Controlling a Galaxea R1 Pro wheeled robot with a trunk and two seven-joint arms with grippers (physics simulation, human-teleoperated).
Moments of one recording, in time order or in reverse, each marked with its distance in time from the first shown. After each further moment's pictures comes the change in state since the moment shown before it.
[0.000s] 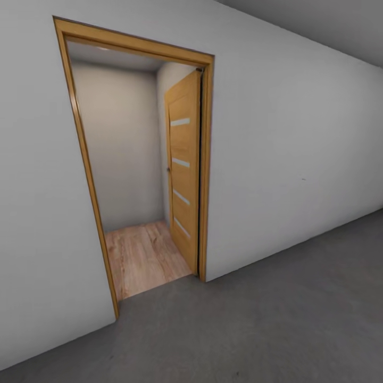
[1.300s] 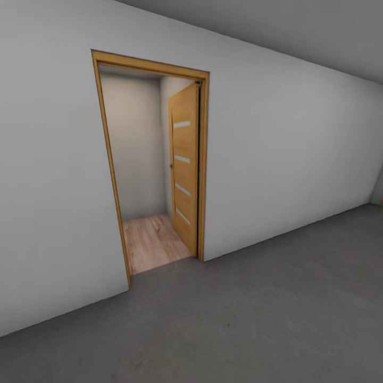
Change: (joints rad) left arm 0.000 0.000 0.000 0.000 0.000 0.005 0.000; right arm 0.000 0.003 -0.005 0.001 -0.008 -0.003 0.012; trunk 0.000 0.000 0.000
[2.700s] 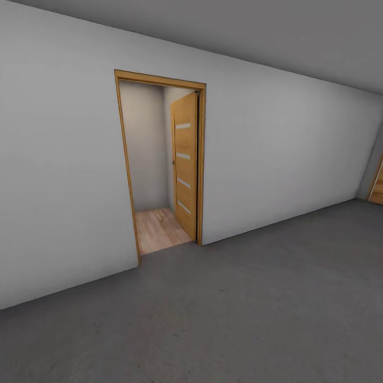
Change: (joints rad) left arm 0.000 0.003 0.000 0.000 0.002 -0.004 0.001; right arm 0.000 -0.001 0.005 -0.001 0.008 0.002 -0.011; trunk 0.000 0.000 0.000
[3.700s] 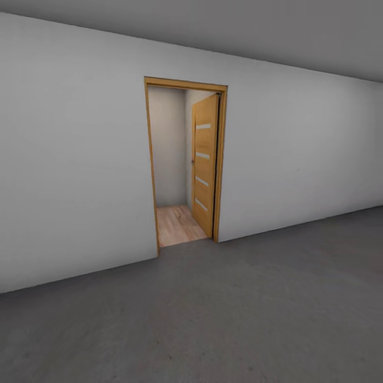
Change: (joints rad) left arm 0.000 0.000 0.000 0.000 -0.001 -0.004 0.000; right arm 0.000 0.000 -0.001 0.000 -0.001 -0.002 0.009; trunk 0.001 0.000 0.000
